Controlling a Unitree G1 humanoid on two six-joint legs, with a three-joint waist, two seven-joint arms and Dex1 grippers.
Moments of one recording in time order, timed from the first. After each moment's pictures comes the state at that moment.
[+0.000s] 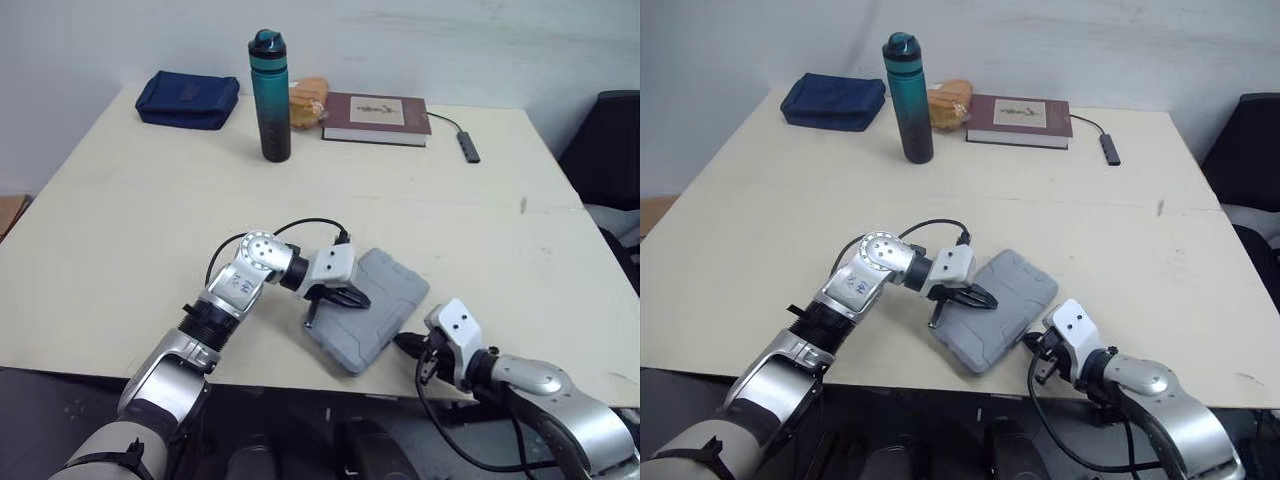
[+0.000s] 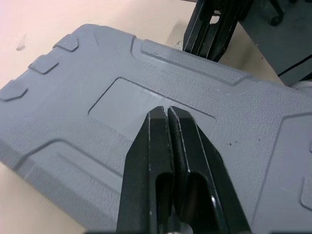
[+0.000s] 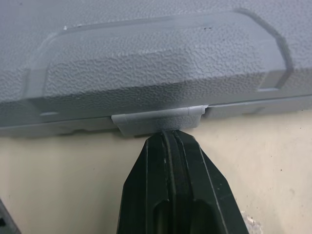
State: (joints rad) left arm -0.80 0.33 -0.43 0.33 -0.06 0.14 -1.23; right arm 0.09 -0.62 0.03 -0.61 0.42 0.81 0.53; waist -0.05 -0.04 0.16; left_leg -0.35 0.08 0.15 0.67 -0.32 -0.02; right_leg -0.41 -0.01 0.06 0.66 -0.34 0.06
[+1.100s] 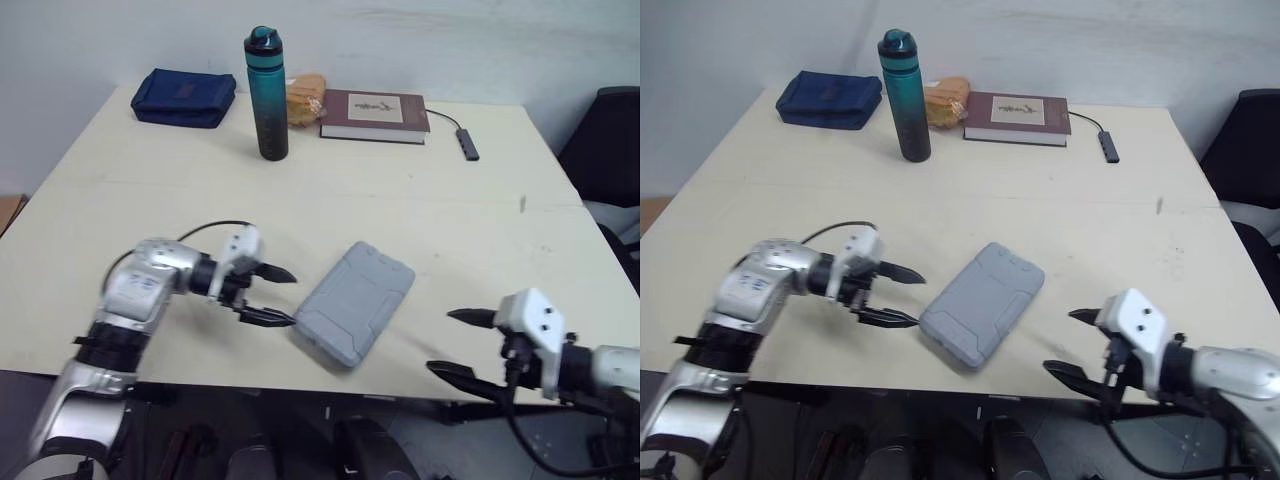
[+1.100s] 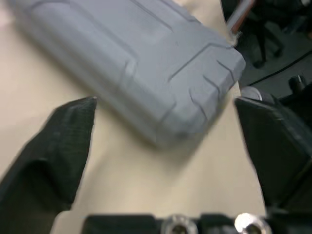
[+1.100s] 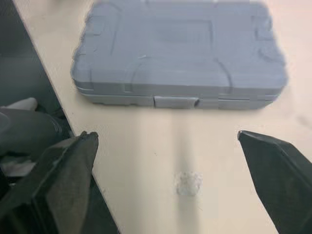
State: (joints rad) left arm -0.55 0.78 -0.07 0.01 -0.40 0.62 -1.39; right arm 0.28 -0.94 -0.58 -0.78 0.70 0.80 0.99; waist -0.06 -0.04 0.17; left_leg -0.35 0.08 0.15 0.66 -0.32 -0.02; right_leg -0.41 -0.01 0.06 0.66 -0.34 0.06
